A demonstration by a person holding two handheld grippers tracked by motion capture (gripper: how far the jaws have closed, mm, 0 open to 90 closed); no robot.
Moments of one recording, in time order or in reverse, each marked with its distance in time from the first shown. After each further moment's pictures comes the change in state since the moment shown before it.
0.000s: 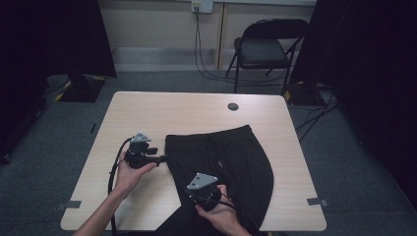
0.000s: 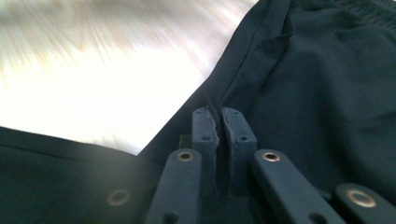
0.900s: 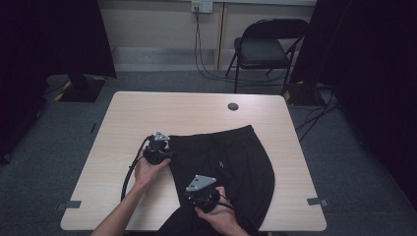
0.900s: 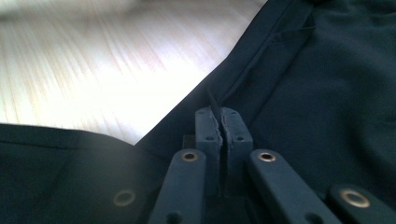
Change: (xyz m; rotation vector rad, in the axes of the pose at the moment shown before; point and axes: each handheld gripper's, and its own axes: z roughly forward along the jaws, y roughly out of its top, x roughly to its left) left arm -0.016 0.002 0.051 0.035 0.063 0.036; right arm 0.000 -0.007 0.008 0.023 0.035 0.025
